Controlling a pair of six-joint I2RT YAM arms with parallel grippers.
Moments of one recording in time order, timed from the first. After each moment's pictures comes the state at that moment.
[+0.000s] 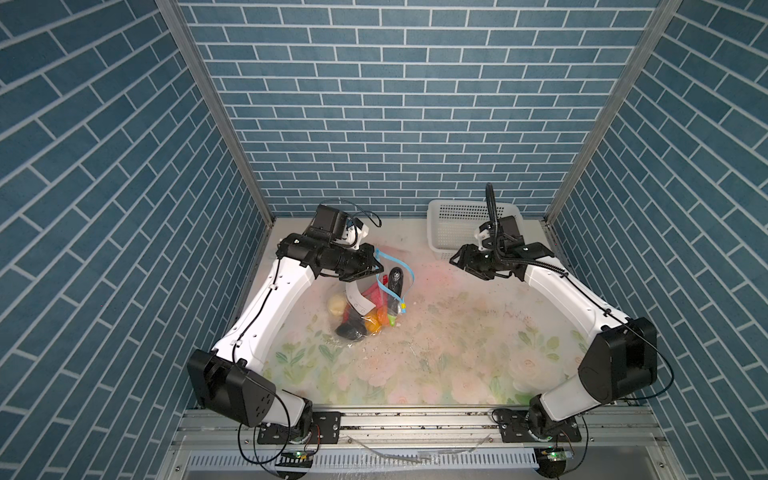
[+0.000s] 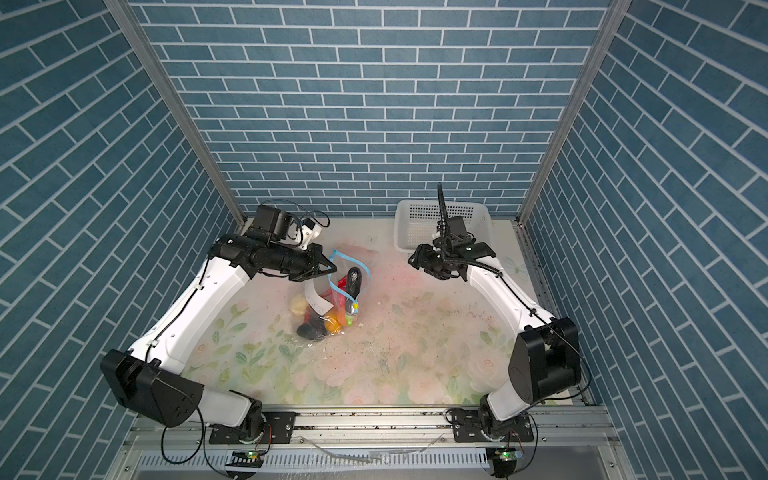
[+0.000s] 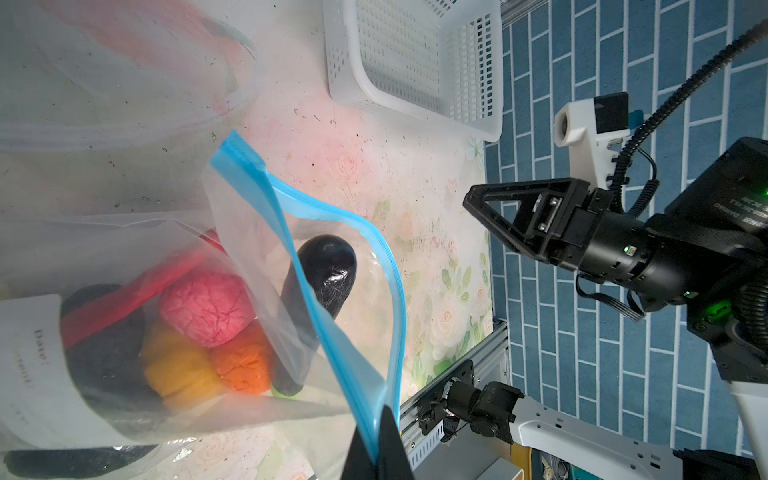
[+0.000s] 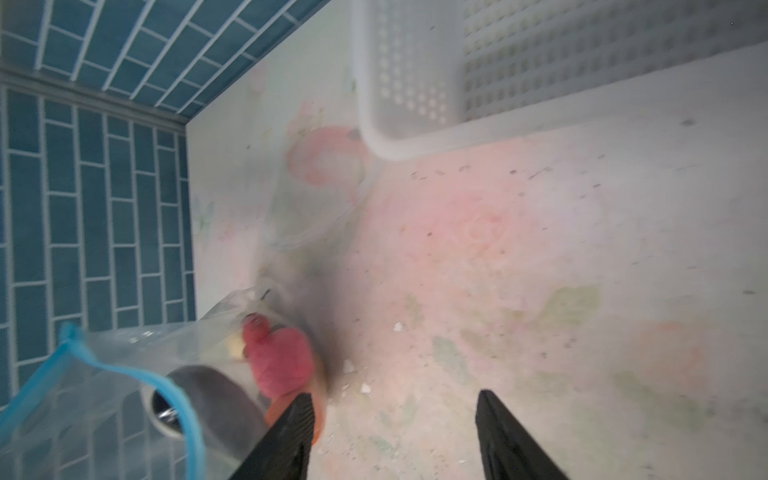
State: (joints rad) left arm -0.35 1.45 1.52 -0.99 0.59 -0.52; right arm 0.42 1.57 1.36 -0.67 -0.40 0.67
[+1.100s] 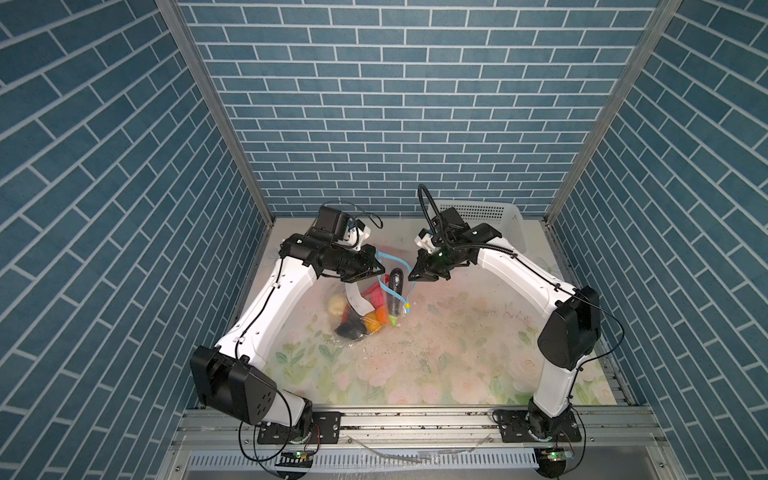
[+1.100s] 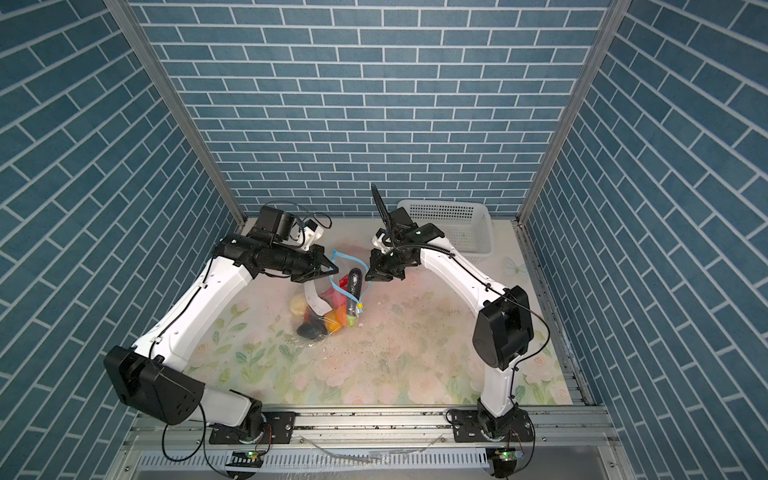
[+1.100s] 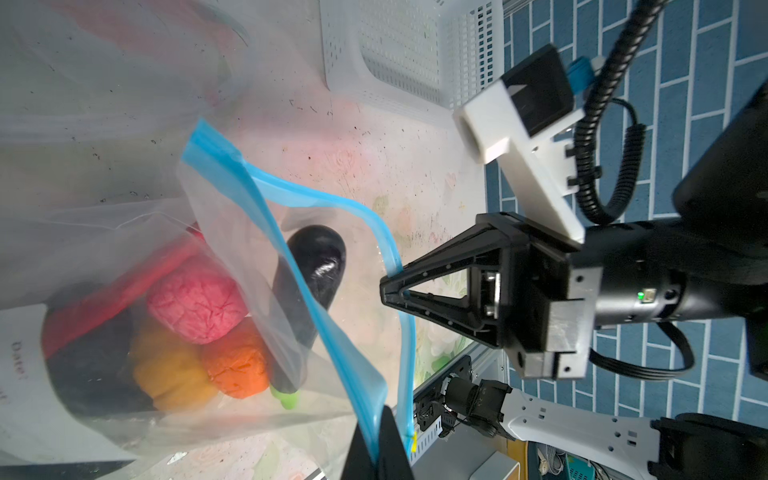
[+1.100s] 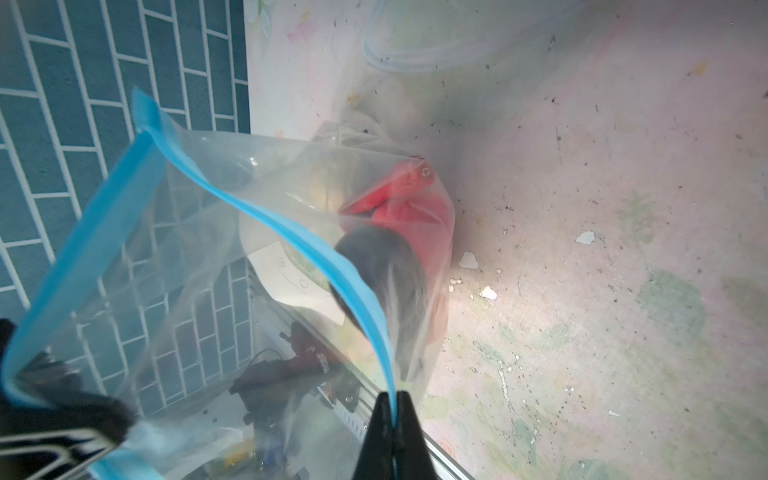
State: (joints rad) left arm -0.35 1.46 1.51 -0.99 0.61 -0.52; right arm 0.66 1.85 1.79 -0.97 -0.57 0.57
